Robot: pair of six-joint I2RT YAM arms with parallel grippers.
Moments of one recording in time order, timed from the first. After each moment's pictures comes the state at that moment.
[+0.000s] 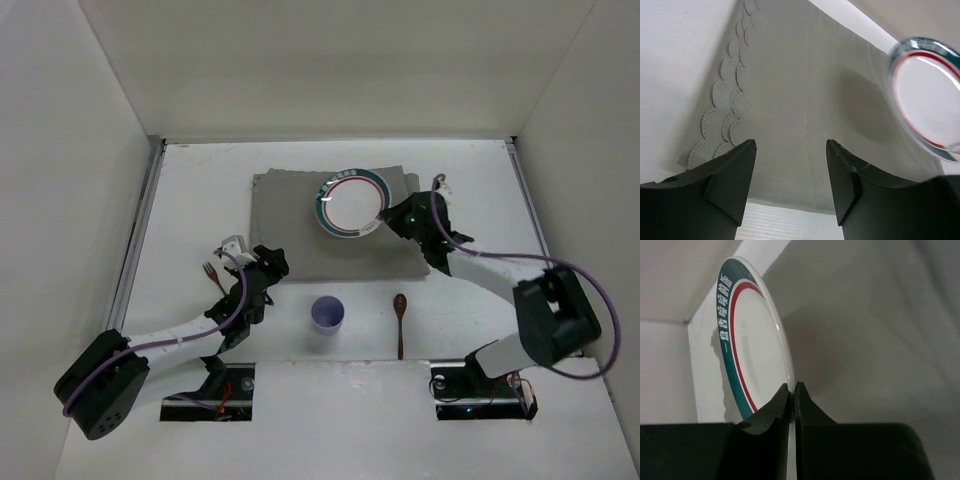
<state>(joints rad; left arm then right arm) -0.75 1.02 0.18 0.56 -0.72 -0.77 0.40 1.39 0.74 0.22 0.17 0.99</state>
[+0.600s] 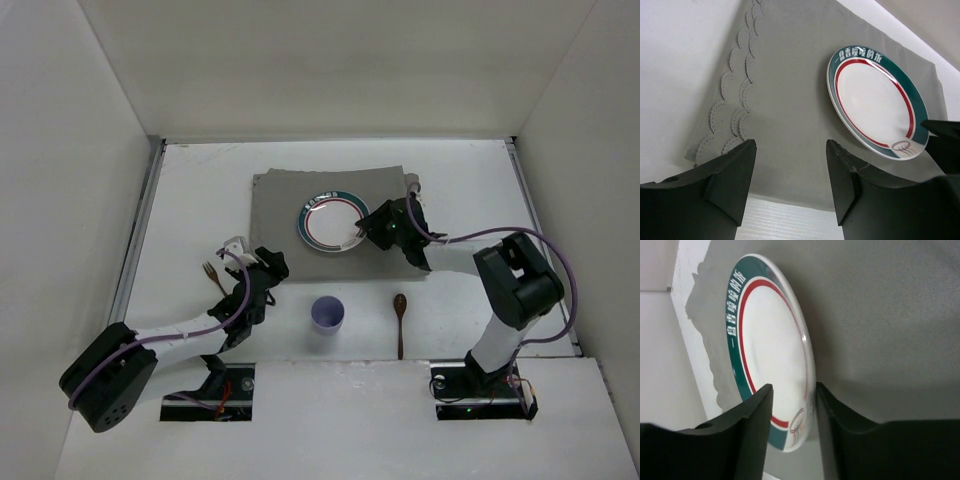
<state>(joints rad) -0.74 1.07 0.18 0.57 -0.72 -0.78 0.47 1.73 0.83 0.34 0.02 1.14</state>
